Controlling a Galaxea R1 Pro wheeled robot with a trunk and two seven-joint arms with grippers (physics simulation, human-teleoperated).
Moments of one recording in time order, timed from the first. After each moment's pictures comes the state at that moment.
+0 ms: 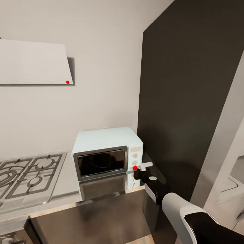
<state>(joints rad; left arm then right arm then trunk) -0.01 -0.09 0.33 -0.33 0.02 -0.25 -0.07 -0.87 0.15 0.09 -0.21 0.04 -0.05 0.01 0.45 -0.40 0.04</state>
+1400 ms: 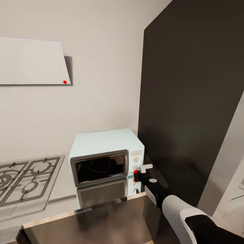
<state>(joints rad) -0.01 -0.09 0.33 -0.33 0.02 -0.25 -0.07 -0.85 0.15 0.09 -0.22 0.04 -0.06 0.01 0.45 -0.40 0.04</state>
